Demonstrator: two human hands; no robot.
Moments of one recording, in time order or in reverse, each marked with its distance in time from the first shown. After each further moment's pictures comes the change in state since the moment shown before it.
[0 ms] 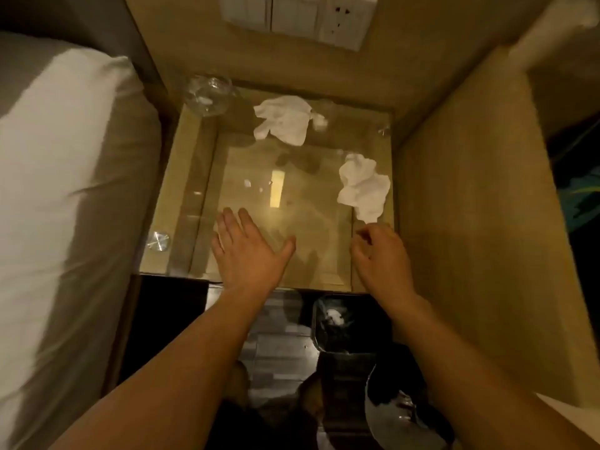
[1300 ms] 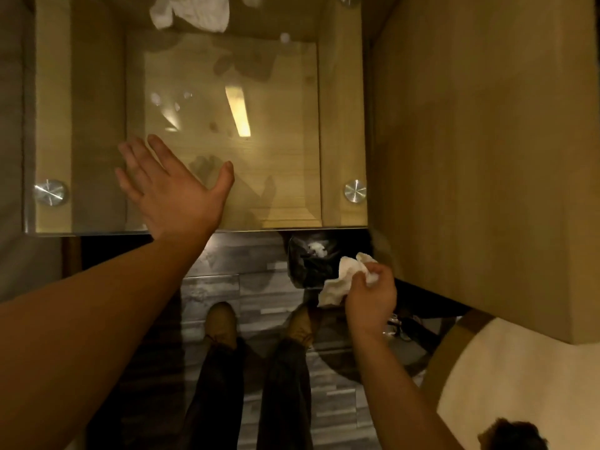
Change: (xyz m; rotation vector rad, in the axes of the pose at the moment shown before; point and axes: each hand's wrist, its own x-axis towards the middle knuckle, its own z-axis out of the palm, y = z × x) left_hand 0.017 0.002 0.057 0.162 0.190 -0.062; right_hand -0.126 0.124 0.078 0.504 0.310 0.846
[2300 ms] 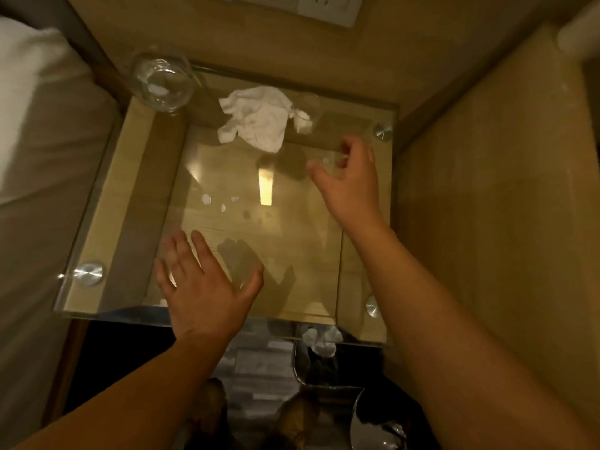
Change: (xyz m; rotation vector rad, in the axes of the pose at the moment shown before) left_hand 0.001 -0.003 0.006 0.033 -0.040 0.005; right_hand 0.078 -0.301 0.132 -0.130 -0.418 -0.765
